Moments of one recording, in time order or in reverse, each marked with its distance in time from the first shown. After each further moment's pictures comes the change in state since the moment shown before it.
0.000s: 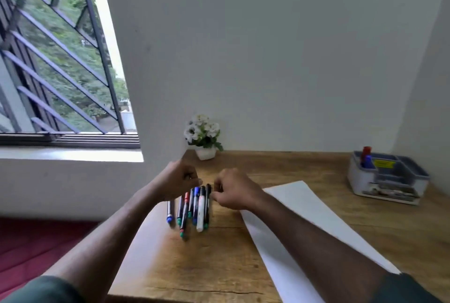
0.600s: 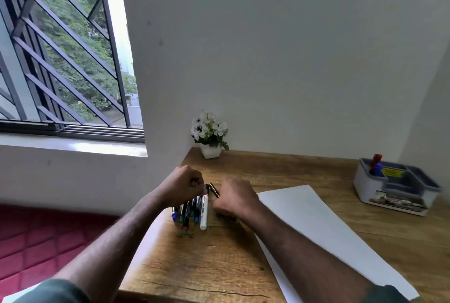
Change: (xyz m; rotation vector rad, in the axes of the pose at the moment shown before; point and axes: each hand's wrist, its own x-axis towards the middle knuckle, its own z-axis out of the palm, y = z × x) left_hand -0.014 -0.011 0.015 -0.027 0.014 -0.017; right_hand 0.005 -0.017 0.026 -0.086 -0.018 0.224
